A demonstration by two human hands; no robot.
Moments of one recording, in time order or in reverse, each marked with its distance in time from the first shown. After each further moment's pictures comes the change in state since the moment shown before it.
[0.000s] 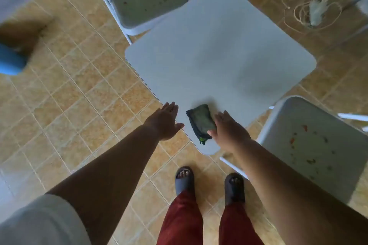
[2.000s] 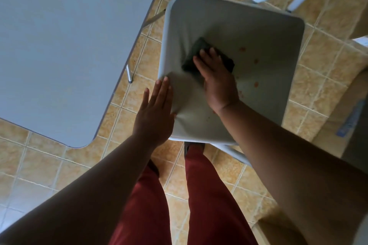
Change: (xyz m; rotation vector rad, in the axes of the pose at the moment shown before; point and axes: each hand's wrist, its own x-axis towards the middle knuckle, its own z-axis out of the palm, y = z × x) left_hand 0.117 0.281 0.224 0.200 0.164 0.404; right_hand -0.019 0.336 0.137 0.142 0.717 0.078
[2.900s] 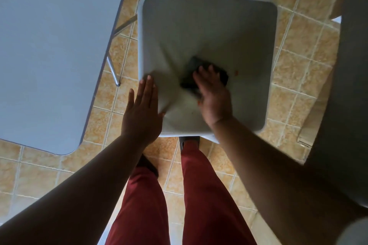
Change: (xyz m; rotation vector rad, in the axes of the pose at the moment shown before) left_hand -0.003 0.009 -0.004 0.046 -0.044 -0.008; right_hand -0.073 -0.002 -0.009 0.097 0.007 0.270
